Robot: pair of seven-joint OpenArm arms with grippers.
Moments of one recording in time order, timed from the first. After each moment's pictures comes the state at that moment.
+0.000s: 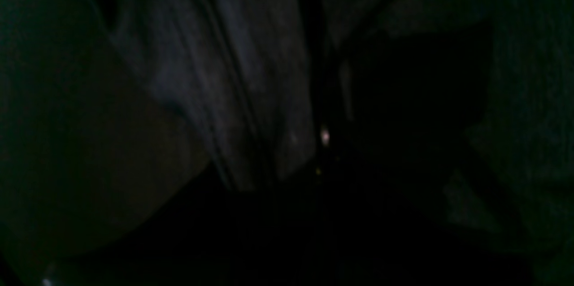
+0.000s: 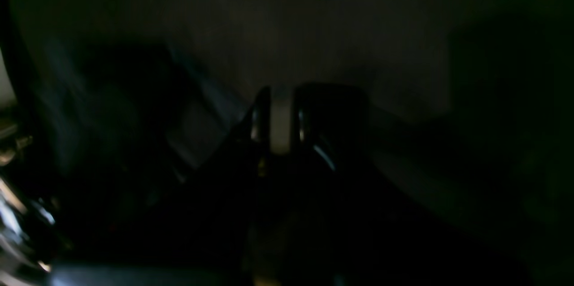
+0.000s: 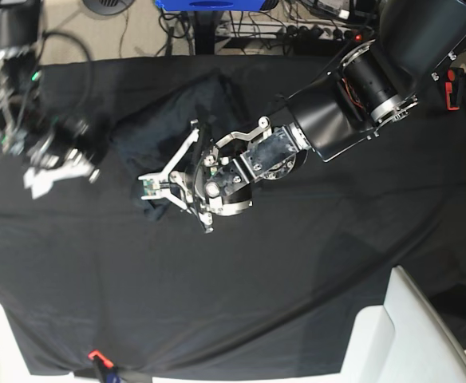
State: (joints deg) left arm -27.9 -5.5 62.7 59.6 -6.2 -26.1 41.0; right arm -5.9 13.8 4.9 73.6 53.8 -8.8 -48.1
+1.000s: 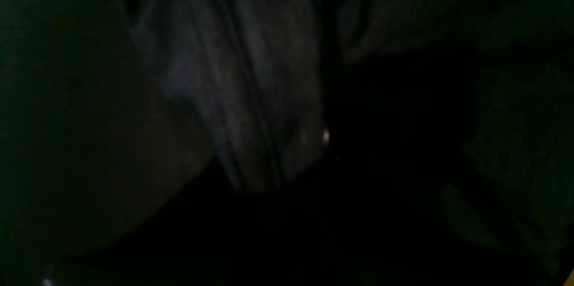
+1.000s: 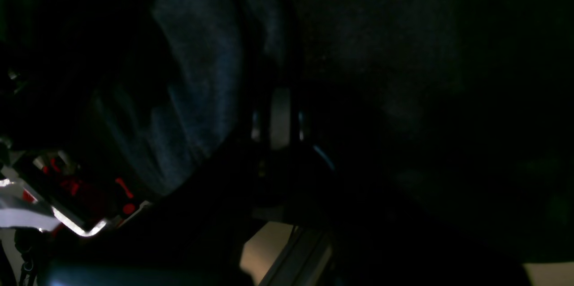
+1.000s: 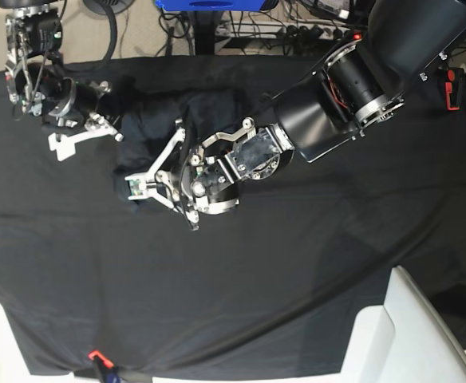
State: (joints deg) left arm -28.2 -1.7 62.7 54.2 -6.1 -26.2 36.0; right arm -14.6 9.5 5.0 81.6 53.4 -9.0 -50.9
